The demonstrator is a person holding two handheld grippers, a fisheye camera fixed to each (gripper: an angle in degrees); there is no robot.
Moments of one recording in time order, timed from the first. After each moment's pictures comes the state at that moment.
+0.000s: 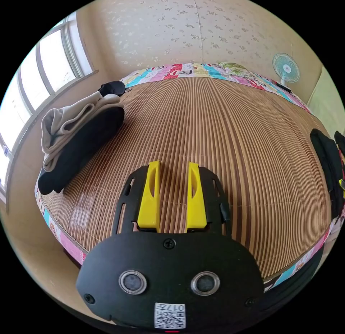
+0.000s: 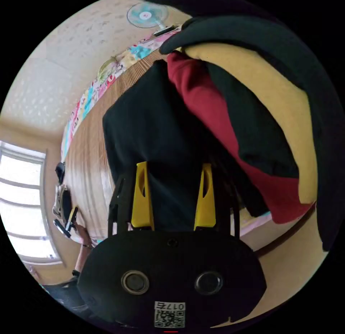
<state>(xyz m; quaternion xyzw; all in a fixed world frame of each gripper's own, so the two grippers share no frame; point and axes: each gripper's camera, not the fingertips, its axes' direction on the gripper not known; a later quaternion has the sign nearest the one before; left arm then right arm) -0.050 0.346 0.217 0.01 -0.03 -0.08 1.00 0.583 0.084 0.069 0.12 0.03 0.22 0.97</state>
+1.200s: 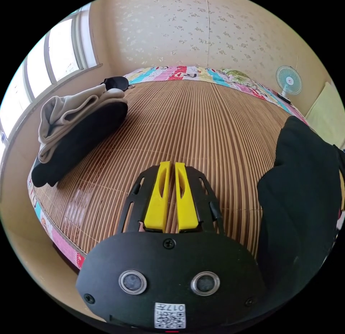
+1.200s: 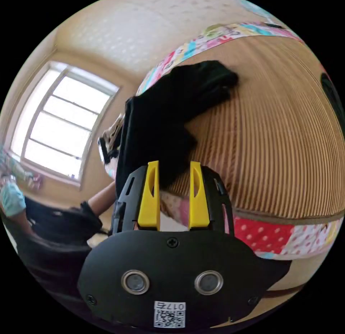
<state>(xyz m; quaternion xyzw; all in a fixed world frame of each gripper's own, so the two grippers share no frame) -0.117 0.300 0.273 0.02 0.00 -0.12 0.99 0.402 0.103 0.111 0.08 -0.21 0.01 0.98</state>
